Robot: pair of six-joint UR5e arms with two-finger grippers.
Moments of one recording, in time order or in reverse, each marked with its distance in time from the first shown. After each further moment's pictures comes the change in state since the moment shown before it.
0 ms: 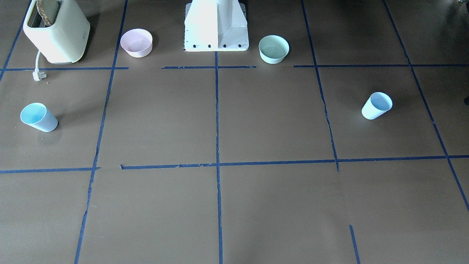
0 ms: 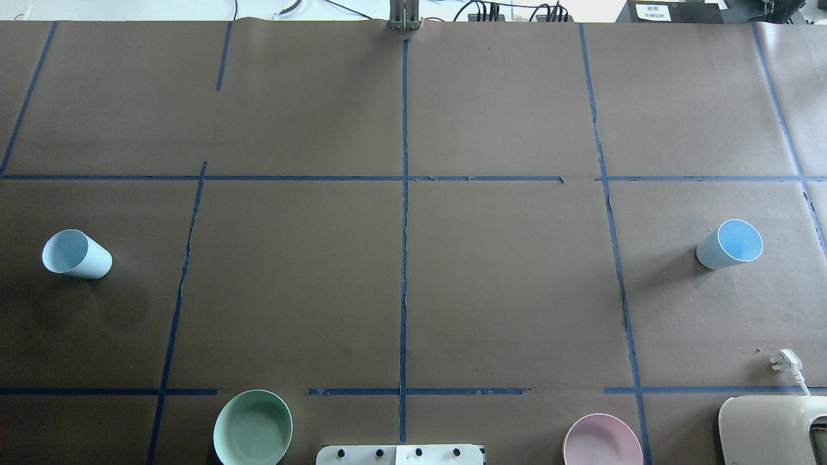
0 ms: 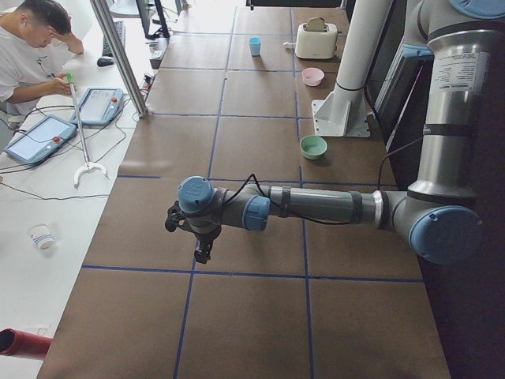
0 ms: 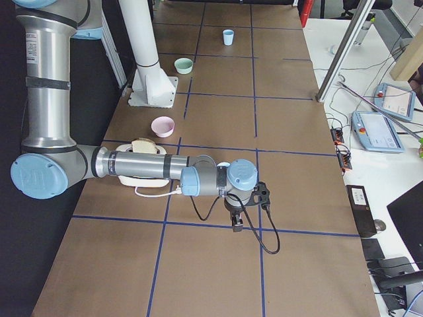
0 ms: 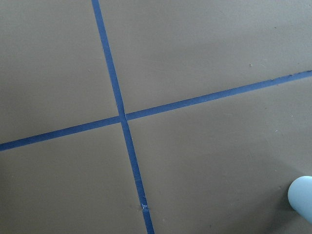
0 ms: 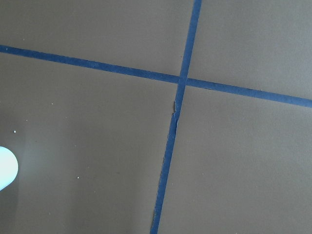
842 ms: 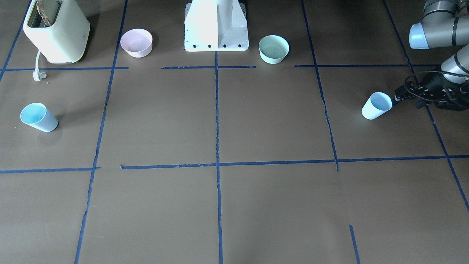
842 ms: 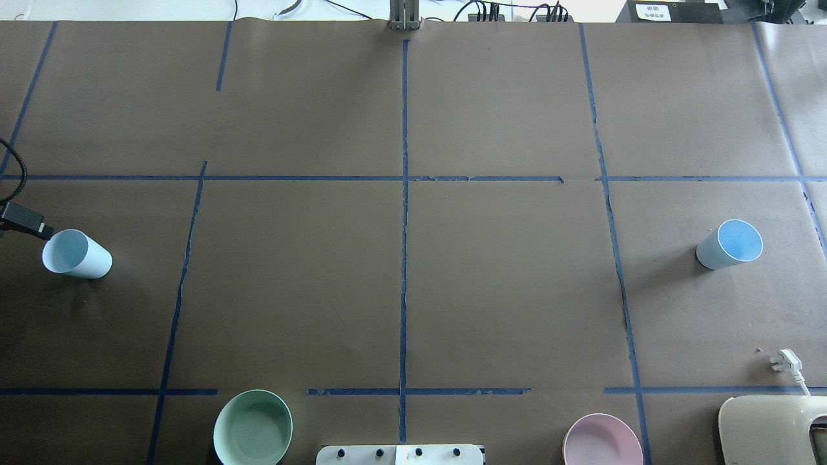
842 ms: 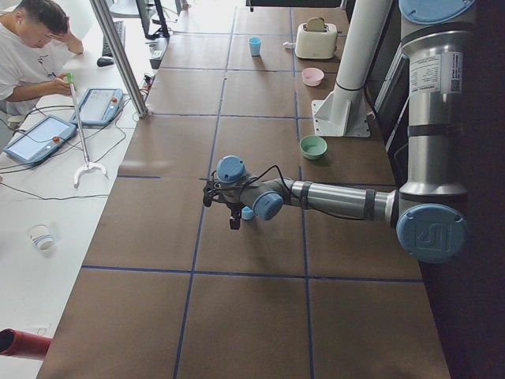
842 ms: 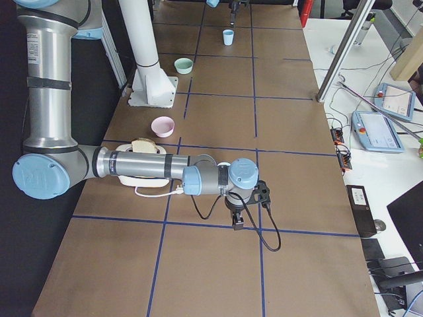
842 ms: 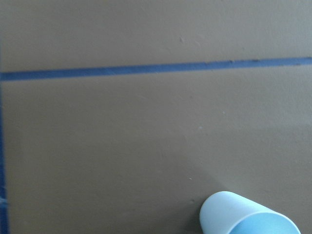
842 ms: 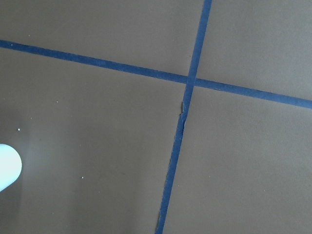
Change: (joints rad) left arm 0.367 0.106 -0.084 -0.387 0.075 -0.606; right arm -0.021 0.004 -0.002 0.001 0.001 -0.004
